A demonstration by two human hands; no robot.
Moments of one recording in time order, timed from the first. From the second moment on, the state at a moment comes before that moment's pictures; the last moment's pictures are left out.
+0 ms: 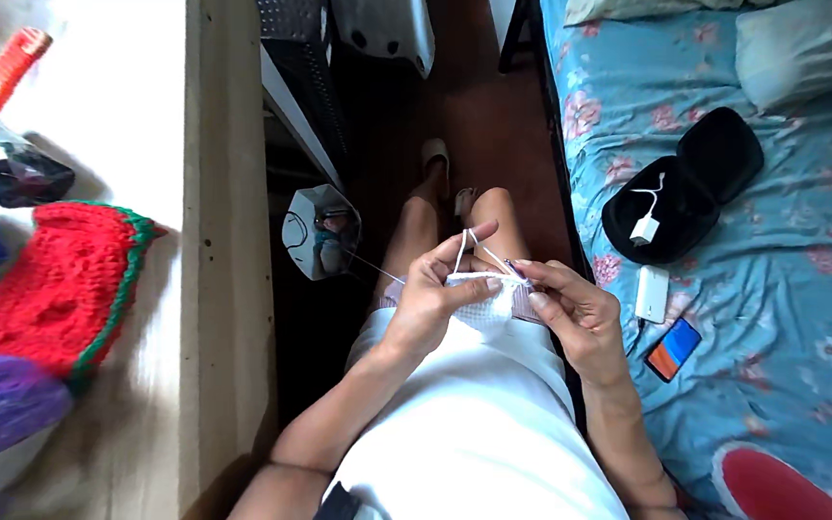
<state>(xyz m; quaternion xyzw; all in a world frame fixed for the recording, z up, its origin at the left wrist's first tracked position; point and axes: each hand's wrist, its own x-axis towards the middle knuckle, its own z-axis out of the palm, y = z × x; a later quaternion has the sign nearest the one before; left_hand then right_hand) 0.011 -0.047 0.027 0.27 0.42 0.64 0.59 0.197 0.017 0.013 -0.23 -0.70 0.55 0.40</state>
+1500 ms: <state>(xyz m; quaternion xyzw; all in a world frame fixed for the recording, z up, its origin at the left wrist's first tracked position) 0.010 -0.046 0.020 0.33 0.48 0.64 0.50 0.215 0.010 0.019 -0.30 -0.89 0.05 0.33</state>
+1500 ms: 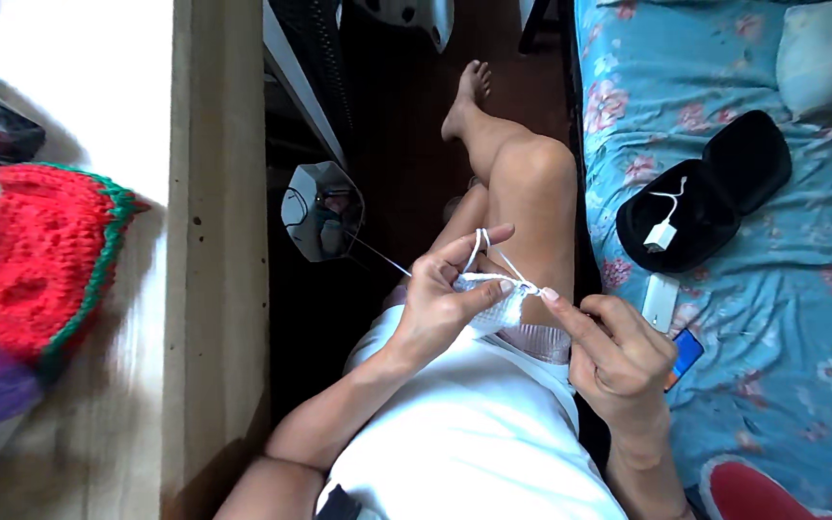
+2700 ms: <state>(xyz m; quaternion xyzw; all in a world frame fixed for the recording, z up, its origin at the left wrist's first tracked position) 0.045 -0.043 0.002 0.41 0.44 0.67 0.44 0.200 0.003 0.007 -0.34 -0.78 0.29 0.44</state>
